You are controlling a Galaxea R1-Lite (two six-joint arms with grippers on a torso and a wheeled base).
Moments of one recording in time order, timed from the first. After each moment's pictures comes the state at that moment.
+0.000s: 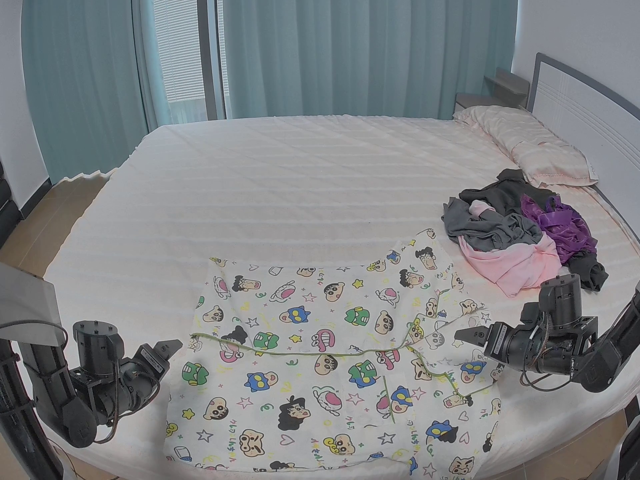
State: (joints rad) left arm -0.14 2.04 -0.06 -1.38 0.04 -0.98; right arm 0.29 1.84 -0.36 -0.82 0.08 0.66
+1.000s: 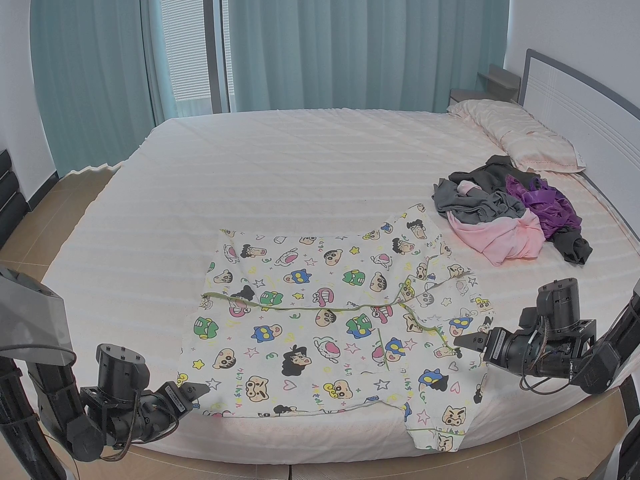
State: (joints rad) left arm -0.30 2.01 -0.02 -1.18 0.01 -0.97; right arm 0.29 1.85 -0.35 -0.81 0.09 0.66
